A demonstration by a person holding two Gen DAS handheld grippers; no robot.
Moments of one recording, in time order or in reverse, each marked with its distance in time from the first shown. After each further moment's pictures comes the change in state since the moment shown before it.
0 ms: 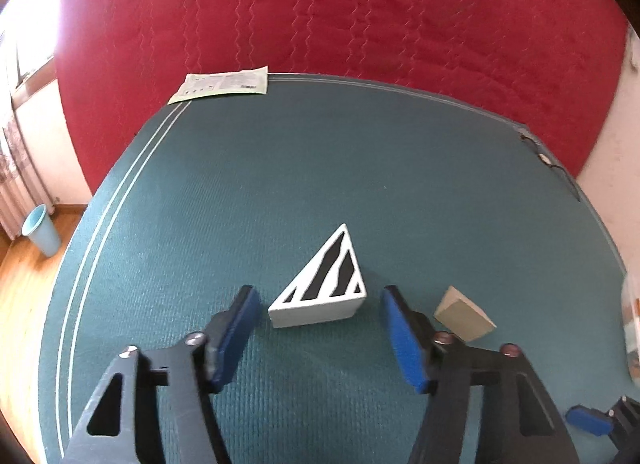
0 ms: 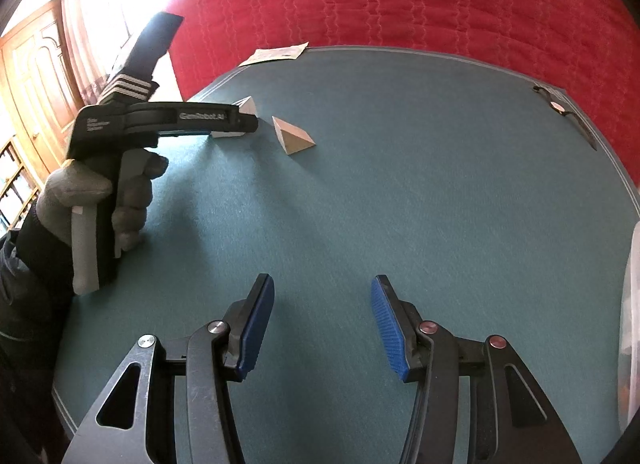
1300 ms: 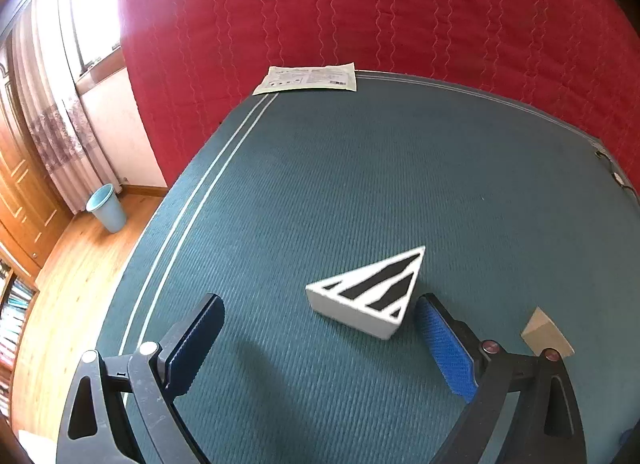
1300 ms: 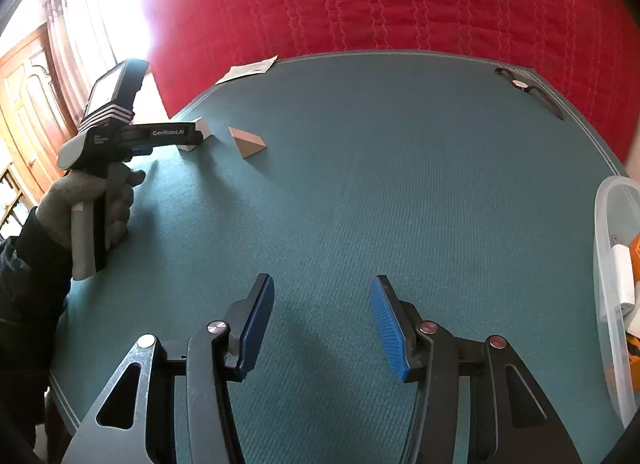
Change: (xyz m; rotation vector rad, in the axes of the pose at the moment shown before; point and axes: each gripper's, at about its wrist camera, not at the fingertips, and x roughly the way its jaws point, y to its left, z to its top) left arm 0.001 0.024 0.006 -0.086 0.020 0.259; right arm -0.023 -0.045 -0.019 0.086 -0.040 -0.005
